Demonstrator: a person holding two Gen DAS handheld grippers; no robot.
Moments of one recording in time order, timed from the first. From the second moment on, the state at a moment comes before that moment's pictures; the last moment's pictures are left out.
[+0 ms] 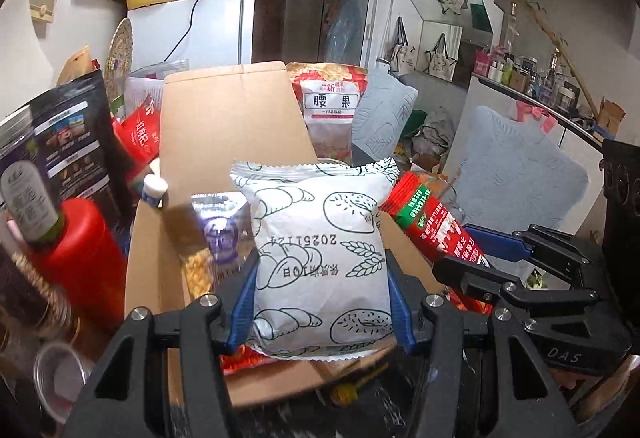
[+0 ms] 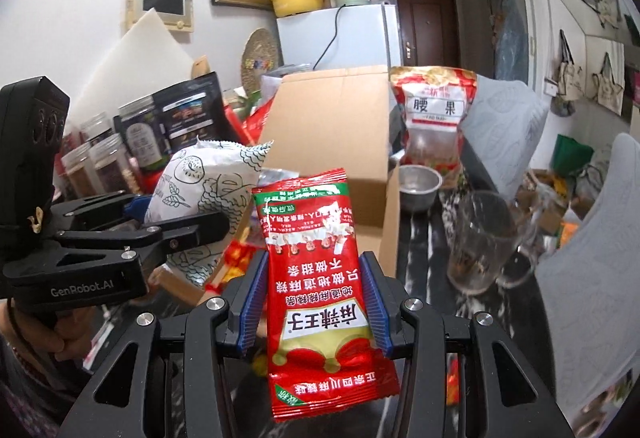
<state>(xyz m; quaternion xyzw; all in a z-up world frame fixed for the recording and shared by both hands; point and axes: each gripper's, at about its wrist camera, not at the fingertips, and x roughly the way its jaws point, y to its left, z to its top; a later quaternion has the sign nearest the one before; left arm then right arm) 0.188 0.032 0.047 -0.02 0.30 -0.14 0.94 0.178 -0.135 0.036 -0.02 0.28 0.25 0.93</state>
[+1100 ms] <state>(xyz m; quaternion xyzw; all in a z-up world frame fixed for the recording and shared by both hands) 0.296 0.068 -0.011 0.01 0.38 -0.02 0.92 0.290 -0.092 -0.003 -0.03 0.33 0.26 0.90</state>
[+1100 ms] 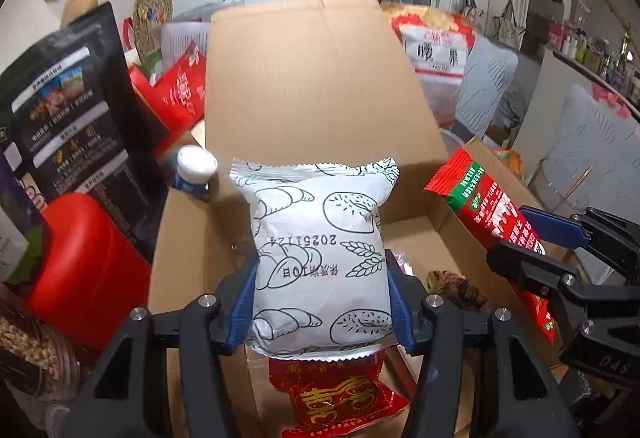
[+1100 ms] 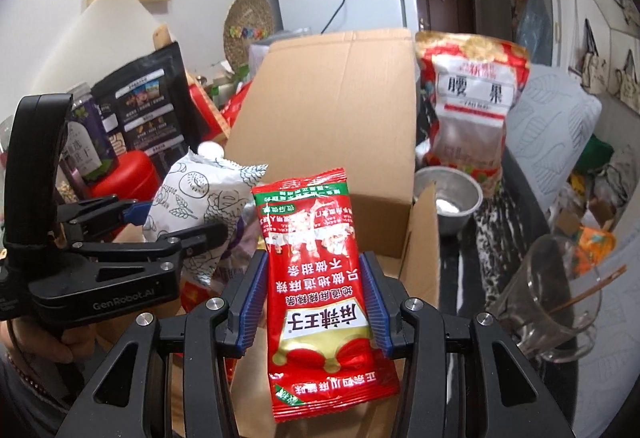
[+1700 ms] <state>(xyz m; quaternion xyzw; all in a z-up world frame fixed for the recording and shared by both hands) 0.306 0.056 -0.034 0.05 0.43 0.00 0.90 0.287 -0.085 -0.021 -0.06 0.37 0.22 0.90</state>
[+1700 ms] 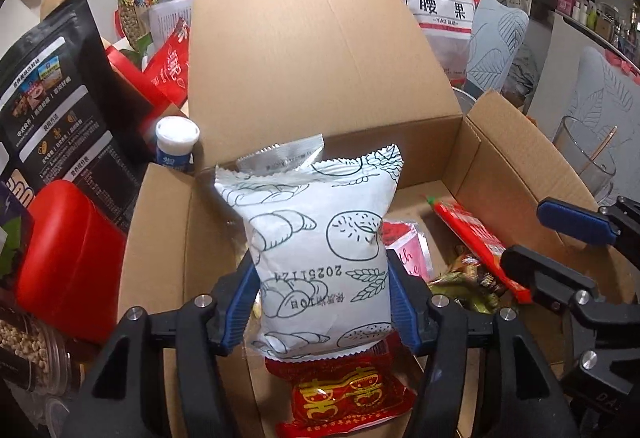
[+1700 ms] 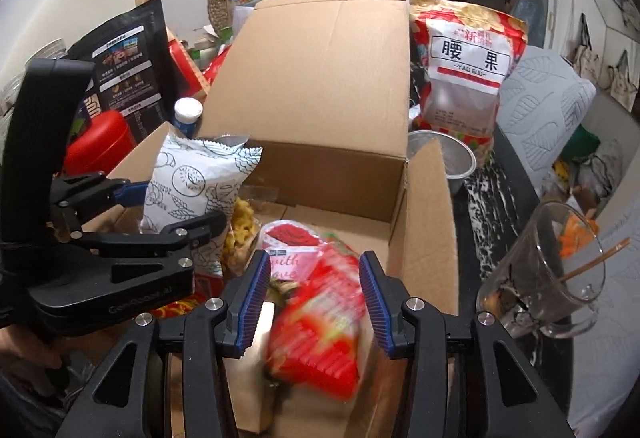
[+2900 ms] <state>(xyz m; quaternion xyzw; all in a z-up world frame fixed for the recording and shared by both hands) 0.191 0.031 0.075 0.04 0.31 -0.01 0.95 0.170 -0.130 0.065 -0.04 0.28 0.19 0.94</state>
